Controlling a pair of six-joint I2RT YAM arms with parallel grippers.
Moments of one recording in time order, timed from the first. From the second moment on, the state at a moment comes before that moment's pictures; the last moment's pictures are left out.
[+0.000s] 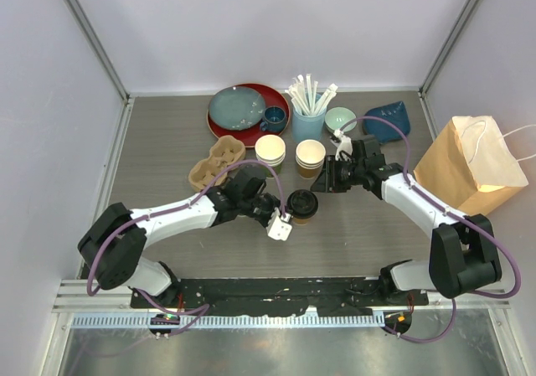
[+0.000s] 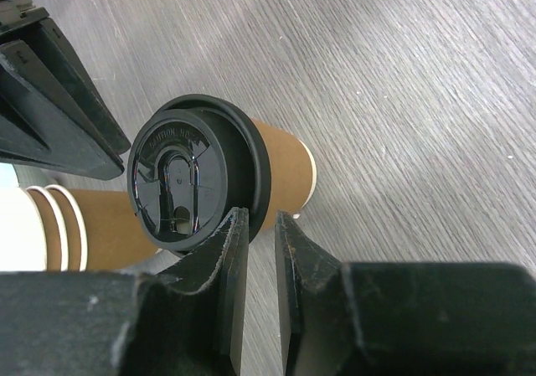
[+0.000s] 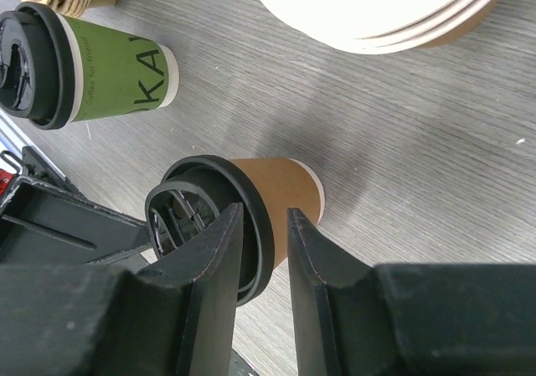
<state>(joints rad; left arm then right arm) -0.85 1.46 0.82 -0.09 0.63 1.22 0.30 1.34 0.82 -0.31 -0.53 0.31</state>
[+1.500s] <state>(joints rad) -0.85 1.46 0.76 0.03 0.66 1.28 0.28 1.18 0.37 0.31 -0.53 0.64</state>
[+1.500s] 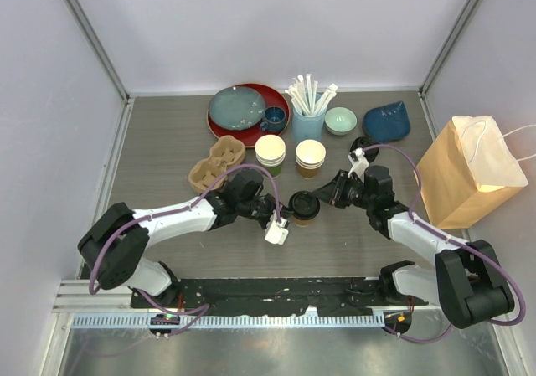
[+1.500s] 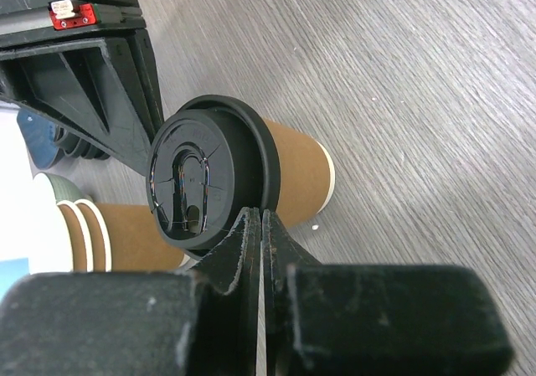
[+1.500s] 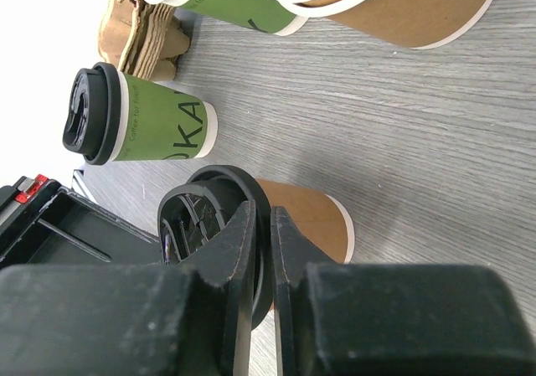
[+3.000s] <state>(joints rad) -0.85 1.35 0.72 0.12 0.58 1.19 0.33 1.22 0.73 -0.23 -0.44 0.46</state>
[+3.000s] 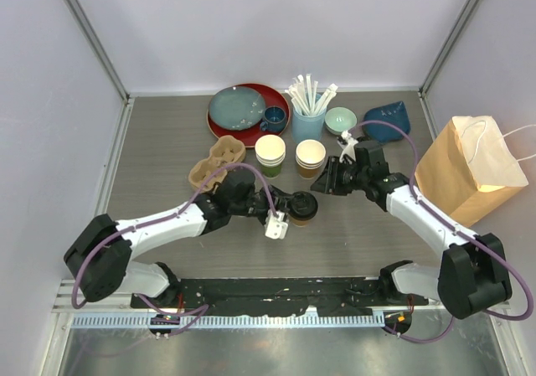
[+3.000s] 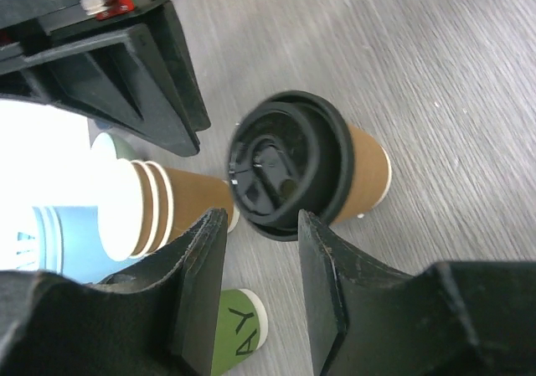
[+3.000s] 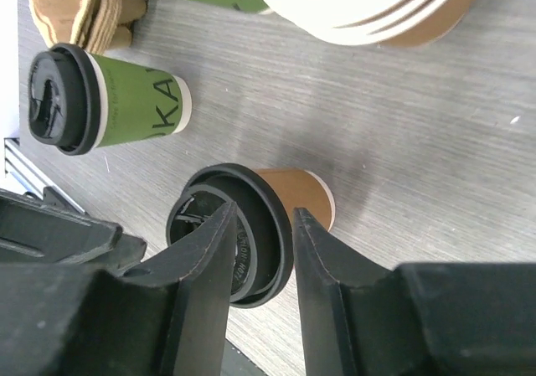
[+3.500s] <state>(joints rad) -0.70 1.16 1.13 -0.37 0.26 0.45 0.51 1.16 0.99 -0.46 -0.28 0.21</state>
